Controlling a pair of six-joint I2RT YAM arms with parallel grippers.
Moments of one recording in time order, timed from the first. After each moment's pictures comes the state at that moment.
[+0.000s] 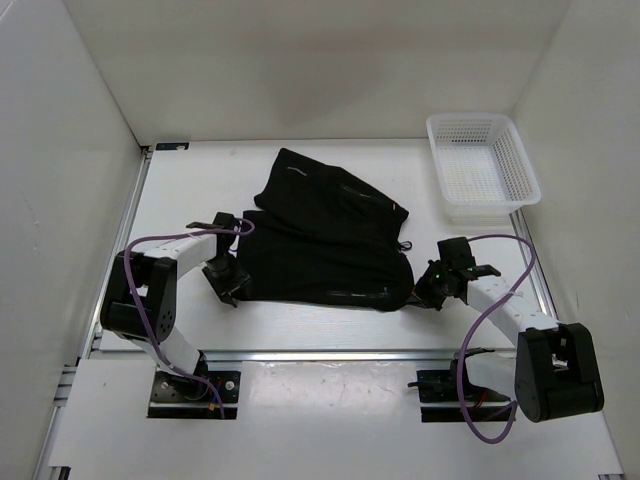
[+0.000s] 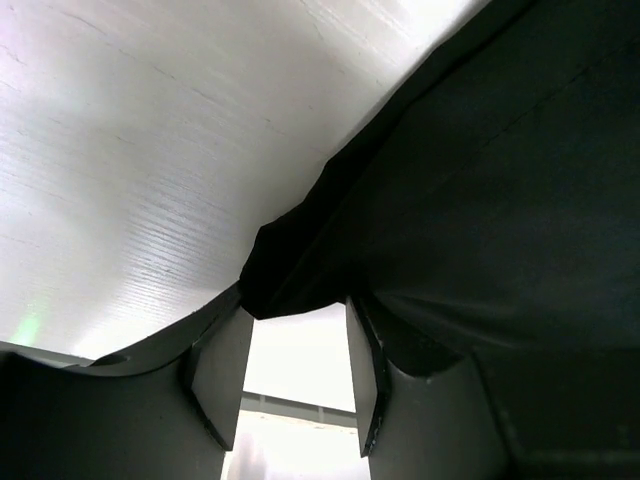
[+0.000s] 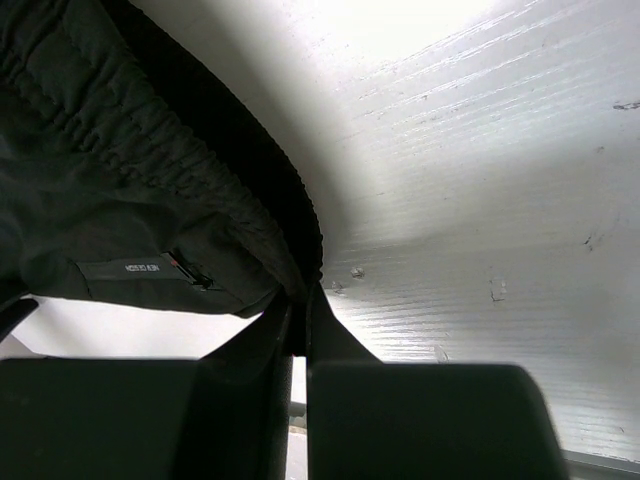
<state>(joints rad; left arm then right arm) -0.22 1.61 0.88 -0.82 0.02 -0.82 0.20 1.17 0.51 -0.48 -0.25 0.80</state>
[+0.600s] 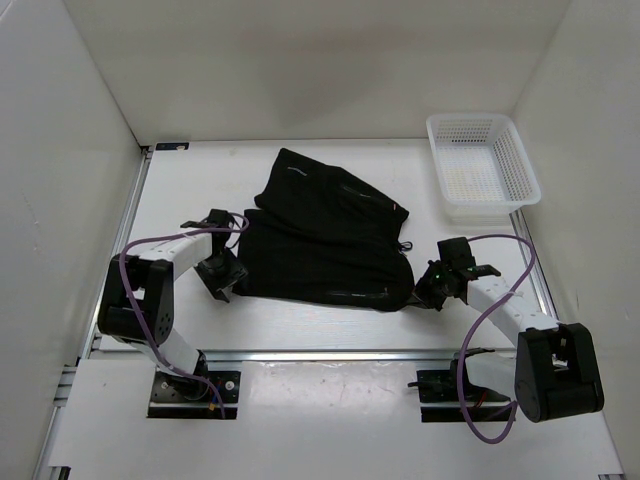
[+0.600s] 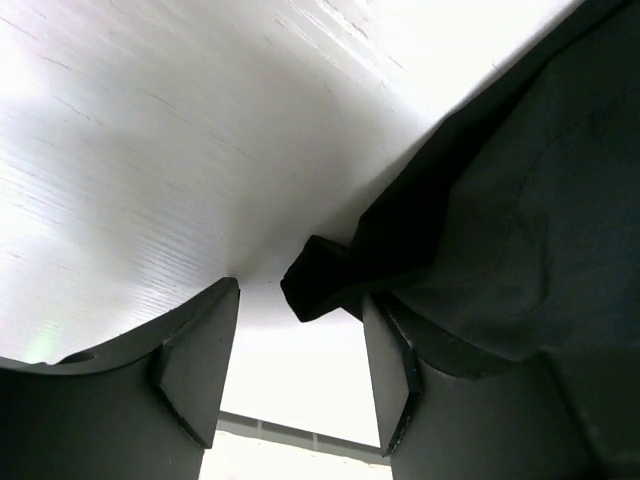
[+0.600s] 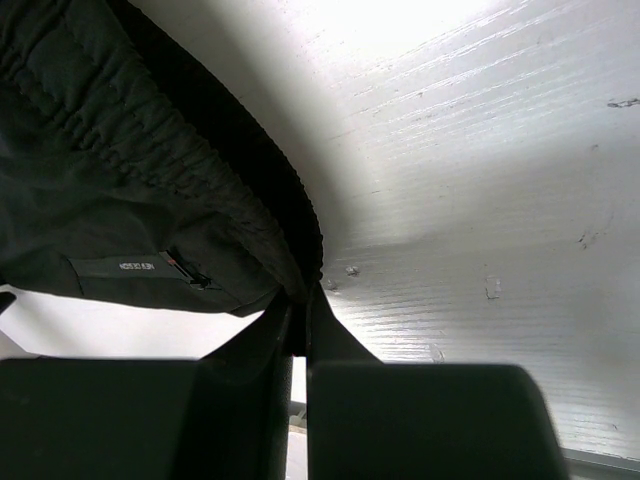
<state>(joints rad) -0.19 1.59 0.89 -0.79 -0.04 -0.82 0.20 1.17 0.51 -0.49 -0.25 0.79</state>
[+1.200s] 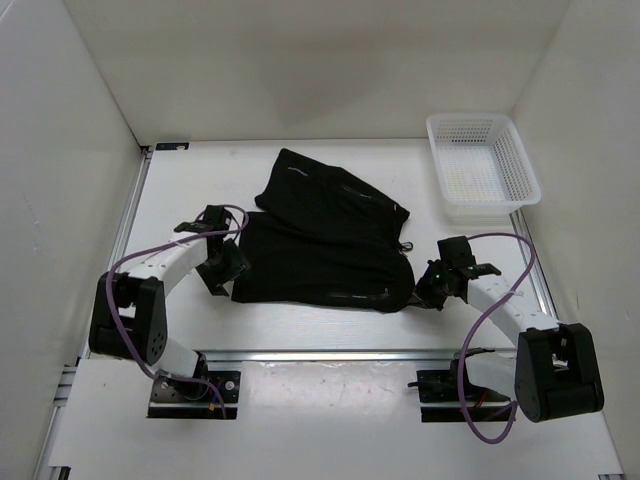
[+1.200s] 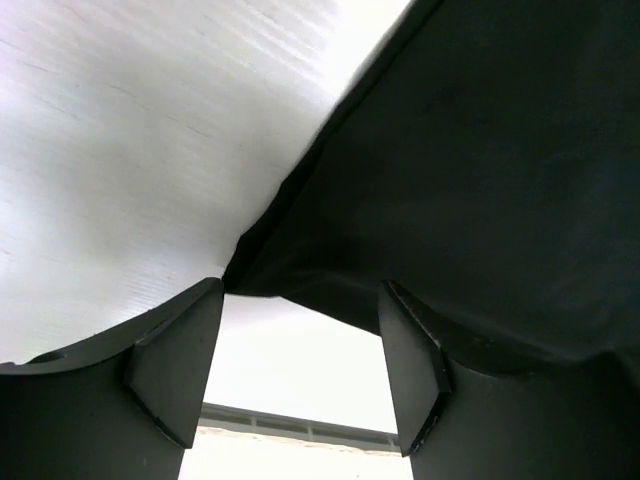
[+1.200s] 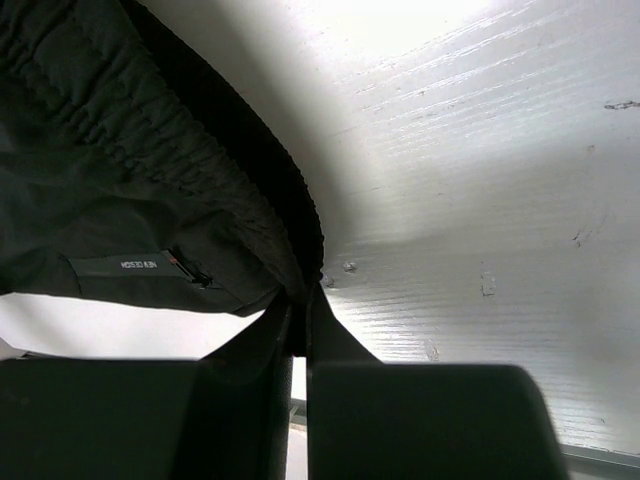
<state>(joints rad) -0.20 1.46 0.89 -0.77 -0.02 -0.78 0.20 1.17 0.52 -0.51 -0.25 0.77</state>
